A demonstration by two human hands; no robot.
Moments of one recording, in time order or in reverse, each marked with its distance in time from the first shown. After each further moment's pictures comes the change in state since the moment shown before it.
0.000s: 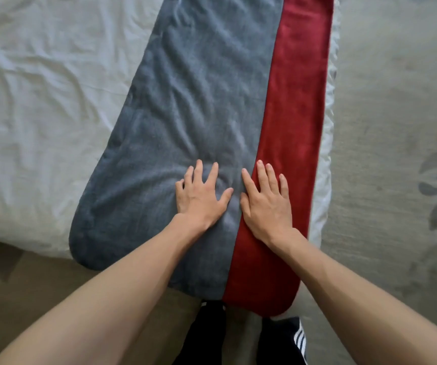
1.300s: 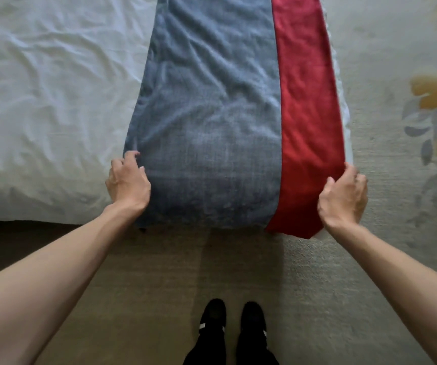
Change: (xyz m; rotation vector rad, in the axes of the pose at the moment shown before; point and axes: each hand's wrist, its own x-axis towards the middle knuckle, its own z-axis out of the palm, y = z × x) left_hand -0.106 -0.227 -0.011 -0.262 0.270 -0.195; right_hand -0.175 -0.051 0.019 0.285 0.400 0.828
